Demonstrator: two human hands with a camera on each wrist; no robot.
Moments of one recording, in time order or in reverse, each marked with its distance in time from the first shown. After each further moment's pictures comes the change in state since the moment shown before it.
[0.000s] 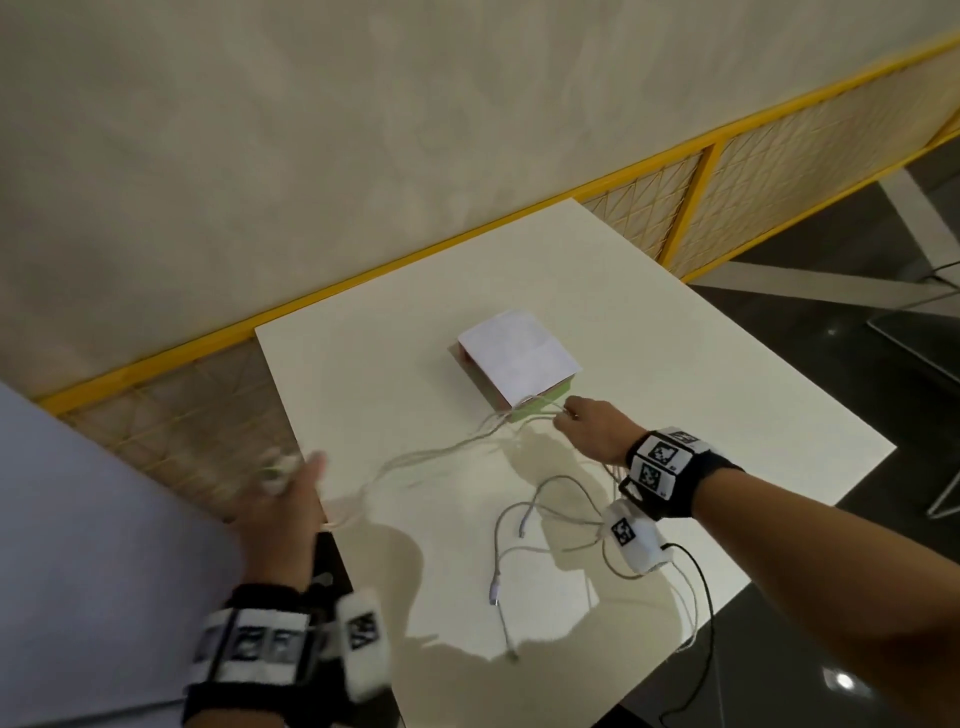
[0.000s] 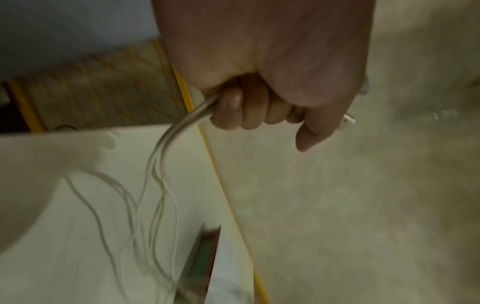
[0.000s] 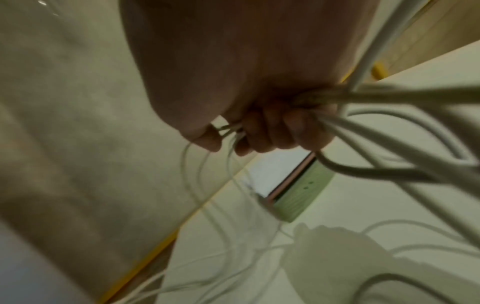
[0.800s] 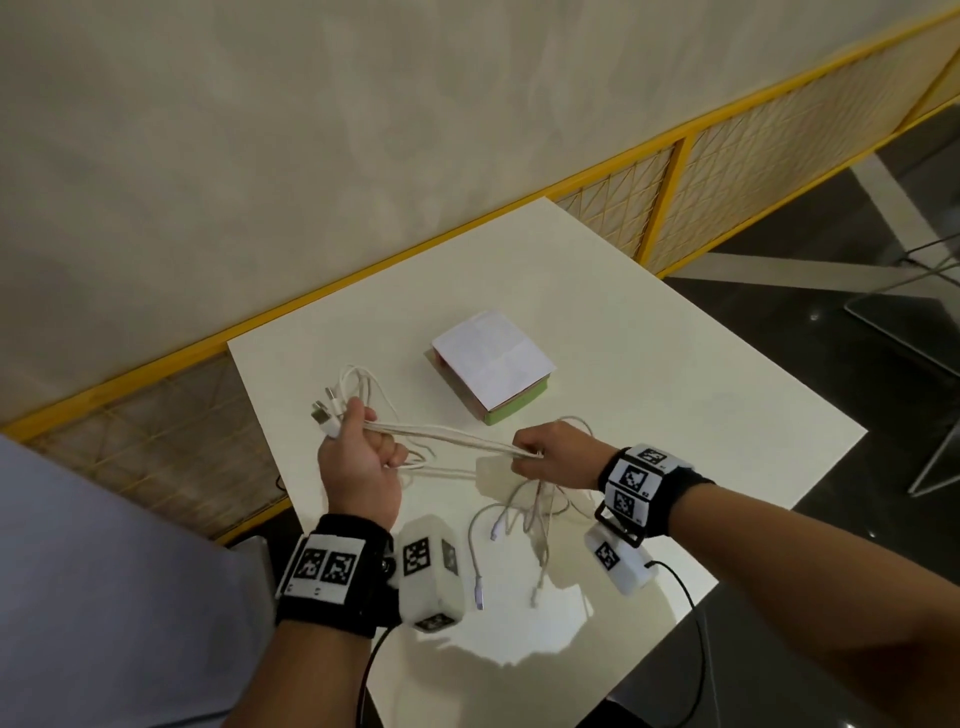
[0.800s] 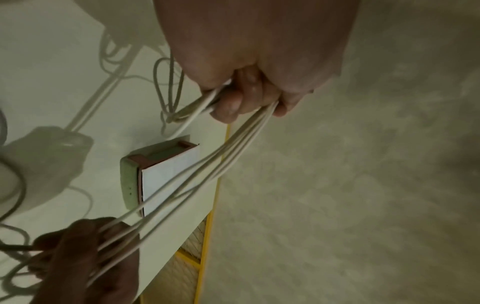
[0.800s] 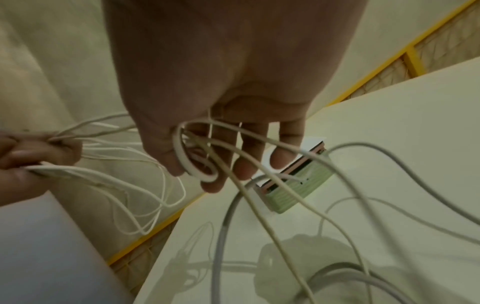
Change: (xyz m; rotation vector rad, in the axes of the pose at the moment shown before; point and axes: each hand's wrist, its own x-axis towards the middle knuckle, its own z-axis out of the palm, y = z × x) left_hand -0.010 0.030 0.117 -0.630 -0.088 -0.335; right_hand -0.016 0.007 0.012 0.012 -0.111 -0.323
